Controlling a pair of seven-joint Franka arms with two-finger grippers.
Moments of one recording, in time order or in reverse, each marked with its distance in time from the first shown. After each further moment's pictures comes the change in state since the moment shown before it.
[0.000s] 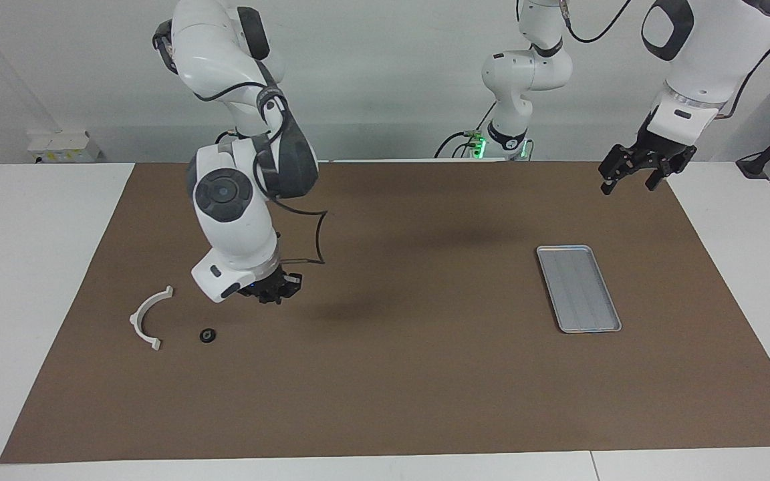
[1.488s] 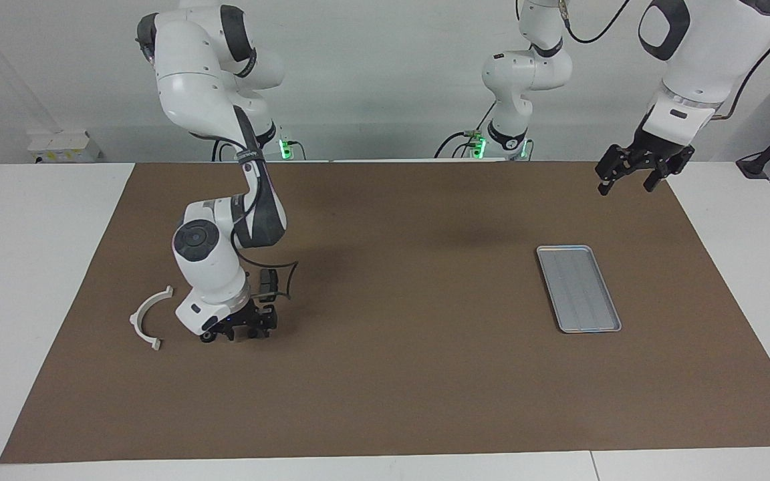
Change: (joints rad) left arm 0.022 0.008 -0.035 0.012 0.000 -0.002 0.006; right arm -0.098 -0.042 -0.002 -0.397 -0.001 0.496 -0.166
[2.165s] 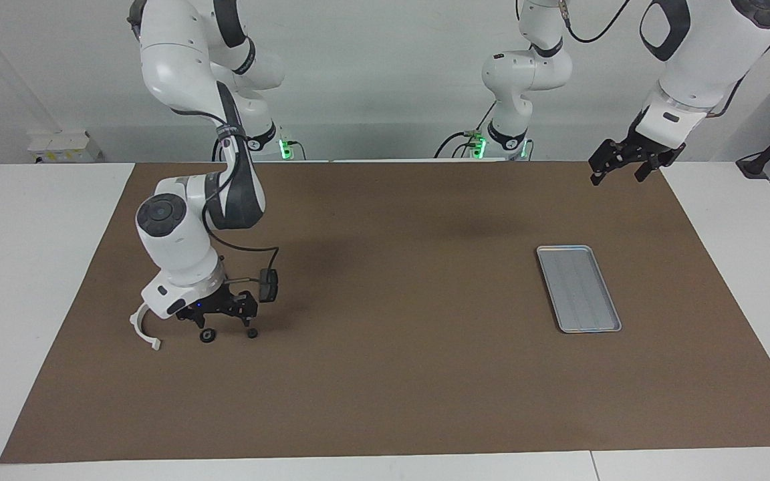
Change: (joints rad) left arm -0.001 0.000 0.003 0.008 0.000 -0.133 0.000; right arm -0.046 -0.097 -0.001 0.000 0.000 -0.089 -0.001
